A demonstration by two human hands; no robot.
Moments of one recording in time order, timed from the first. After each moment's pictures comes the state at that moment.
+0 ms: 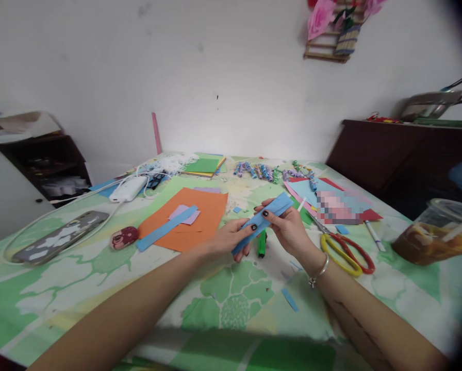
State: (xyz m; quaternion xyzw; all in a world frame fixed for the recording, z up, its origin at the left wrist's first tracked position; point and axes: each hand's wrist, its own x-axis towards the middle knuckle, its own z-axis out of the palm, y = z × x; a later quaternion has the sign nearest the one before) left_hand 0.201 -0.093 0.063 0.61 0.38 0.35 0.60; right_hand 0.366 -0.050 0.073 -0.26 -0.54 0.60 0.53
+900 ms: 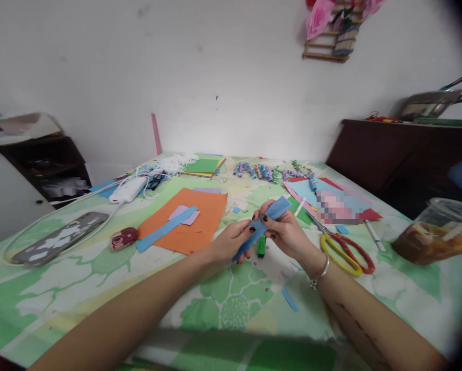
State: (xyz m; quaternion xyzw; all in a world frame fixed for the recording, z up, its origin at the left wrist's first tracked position) left_hand 0.207 -0.099 0.056 0.64 0.40 0.39 0.52; right_hand 0.366 -0.061 0.080 -0.21 -0.56 0.66 0.45
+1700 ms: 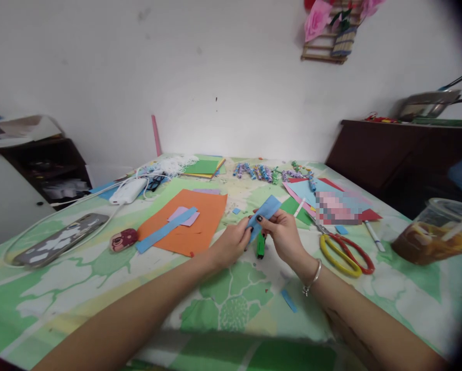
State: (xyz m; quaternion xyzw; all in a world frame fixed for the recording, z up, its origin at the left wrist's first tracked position) left_hand 0.211 -0.095 0.056 0.79 0.52 0.28 0.17; right_hand 0.355 -0.055 0.063 -0.32 -0.57 0.53 0.54
